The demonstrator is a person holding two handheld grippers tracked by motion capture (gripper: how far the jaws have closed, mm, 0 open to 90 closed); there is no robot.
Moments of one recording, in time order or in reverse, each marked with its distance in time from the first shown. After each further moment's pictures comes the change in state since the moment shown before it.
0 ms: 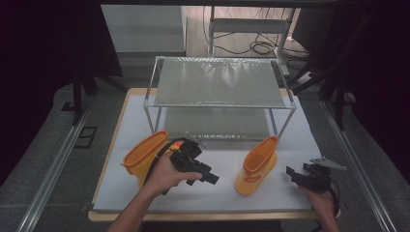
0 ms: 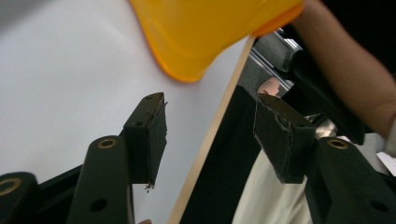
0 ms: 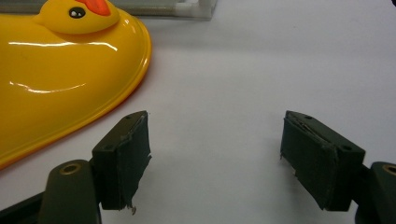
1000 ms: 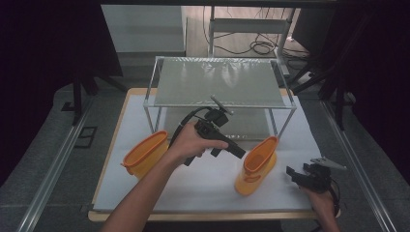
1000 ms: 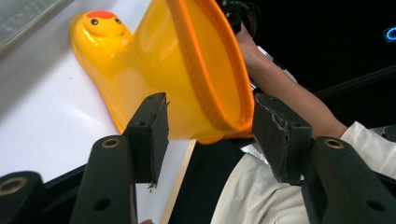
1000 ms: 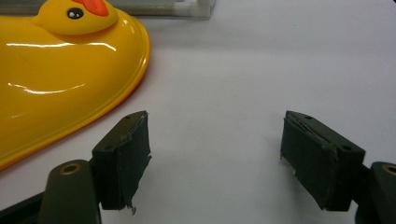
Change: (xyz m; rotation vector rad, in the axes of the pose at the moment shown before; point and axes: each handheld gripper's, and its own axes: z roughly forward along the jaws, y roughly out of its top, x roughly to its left) left arm -0.021 0.098 -0.003 0.030 -0.089 0.025; right arm -0.001 0.000 0.000 -0.001 0.005 0.013
